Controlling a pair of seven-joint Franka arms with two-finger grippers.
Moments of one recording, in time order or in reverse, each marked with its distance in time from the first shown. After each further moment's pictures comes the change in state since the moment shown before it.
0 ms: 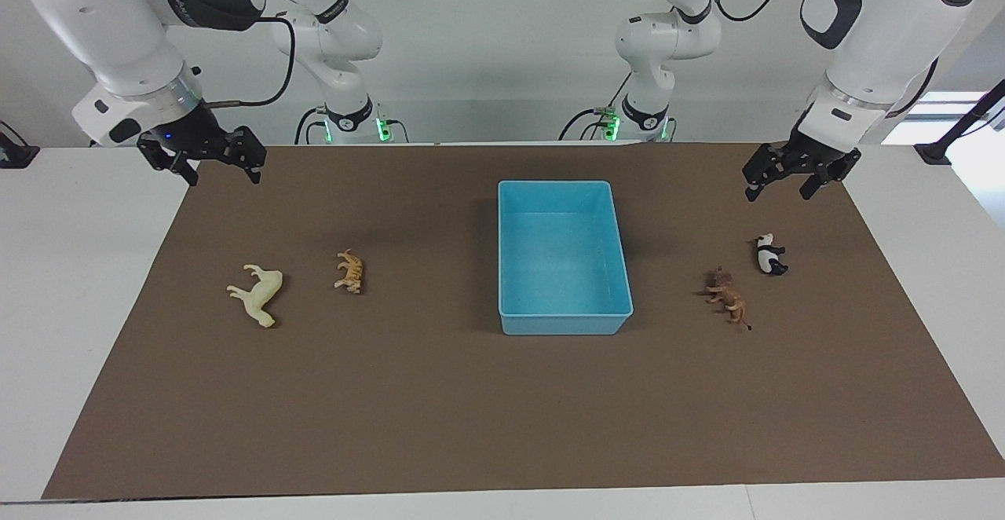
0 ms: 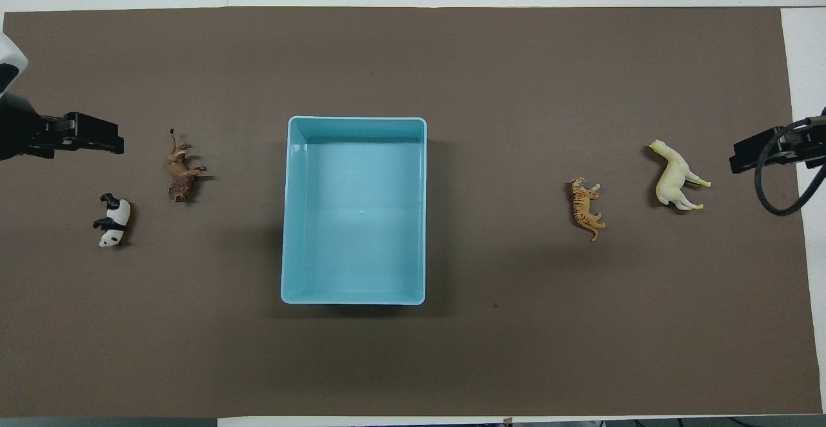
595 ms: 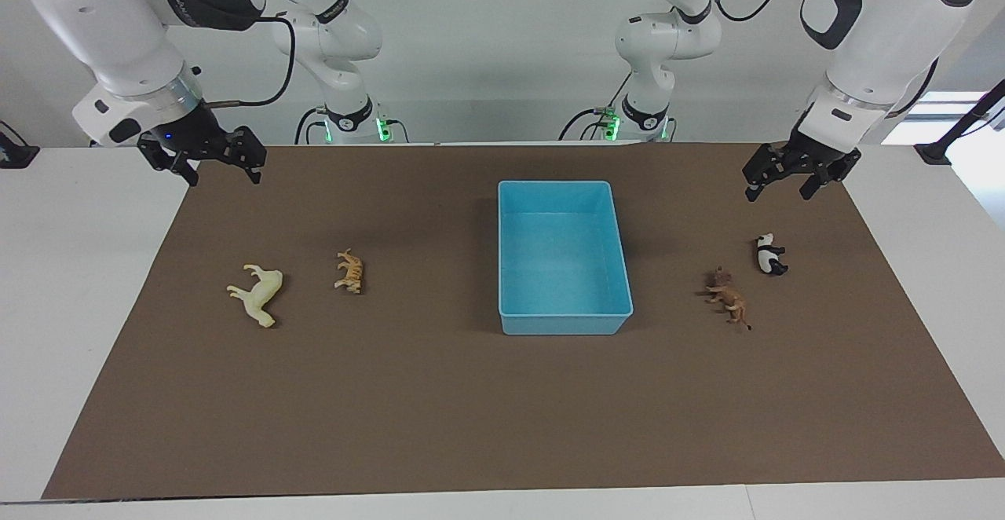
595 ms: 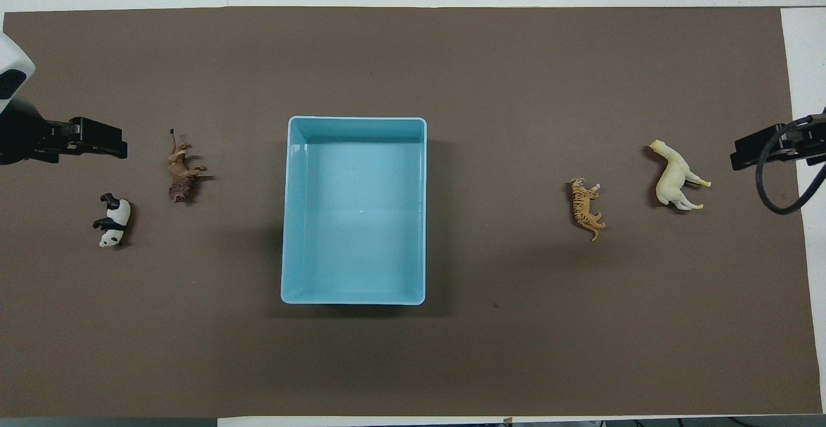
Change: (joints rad) left arm 0.001 -0.011 0.003 -0.049 0.000 0.030 0.000; right arm -0.007 0.000 -0.001 0.000 0.001 0.014 0.000
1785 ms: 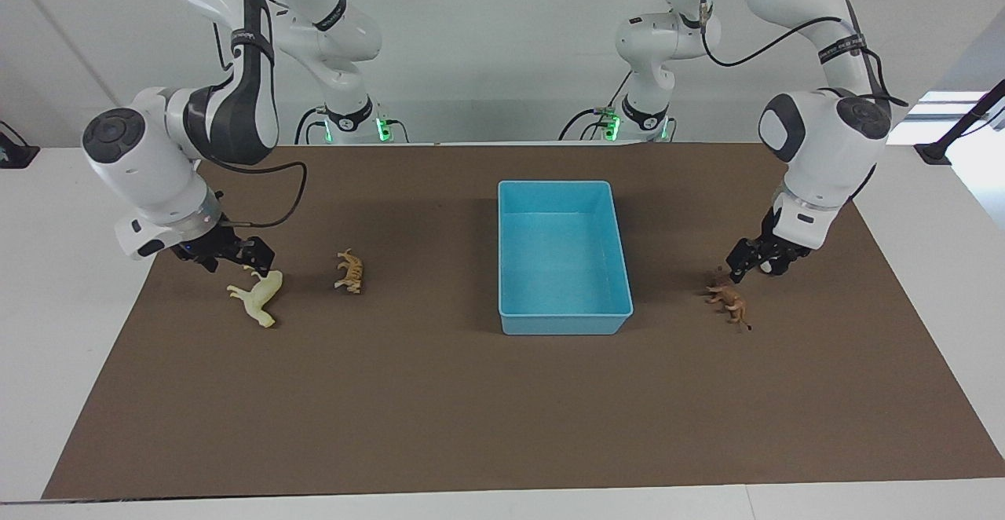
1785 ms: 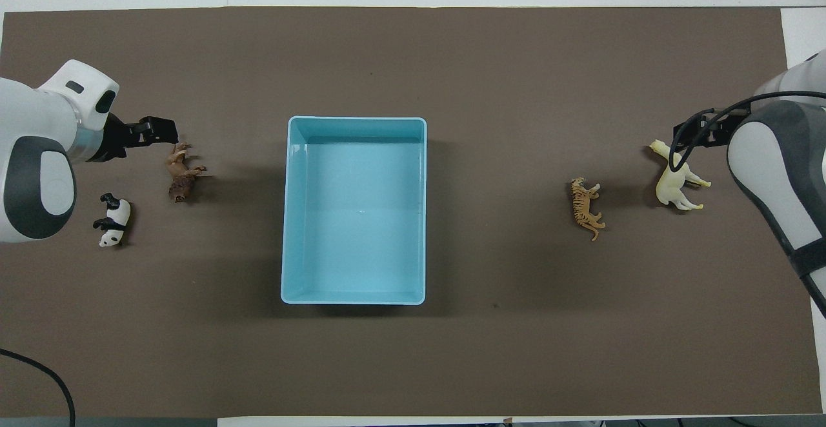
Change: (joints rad) left arm 0.029 0.163 0.002 -0.279 0.000 0.567 -0.169; right arm -0.047 0.191 -0.002 -0.219 0.000 0.418 0.146
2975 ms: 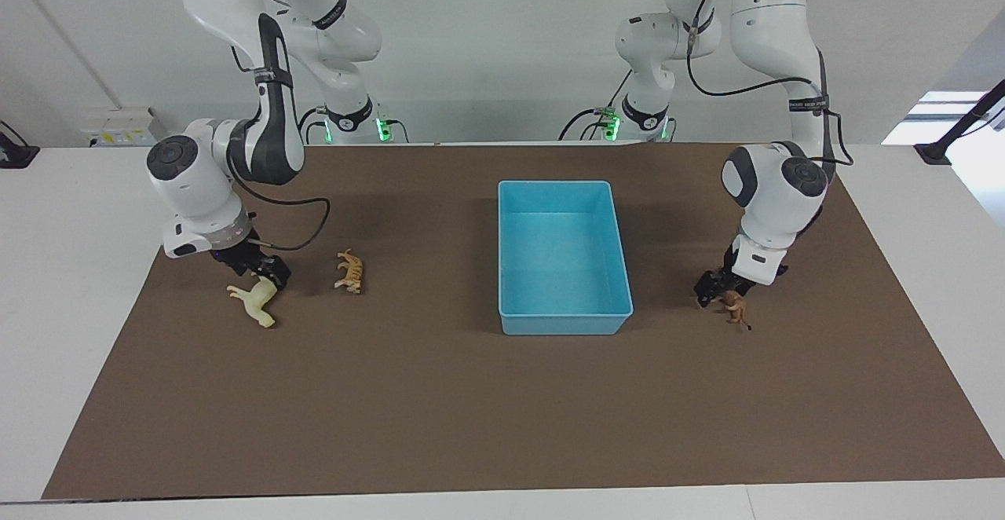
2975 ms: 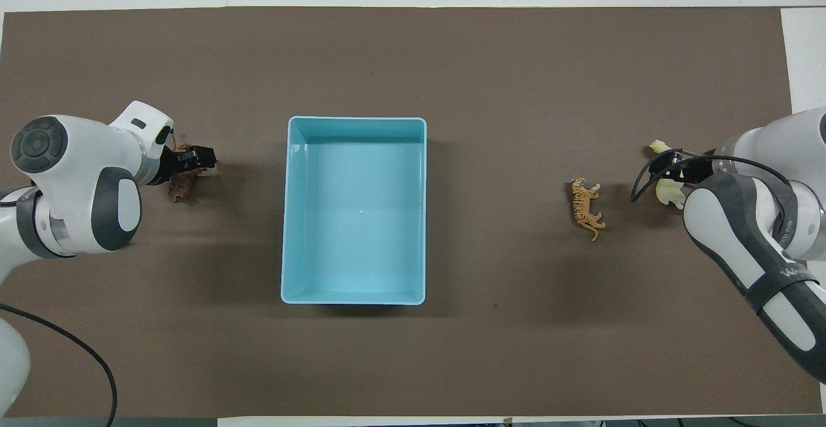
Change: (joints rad) left arm -0.016 0.107 -0.002 -0.133 0.000 0.196 -0.018; right arm -0.028 -0.057 -0.001 -0.346 0.000 0.384 0.213
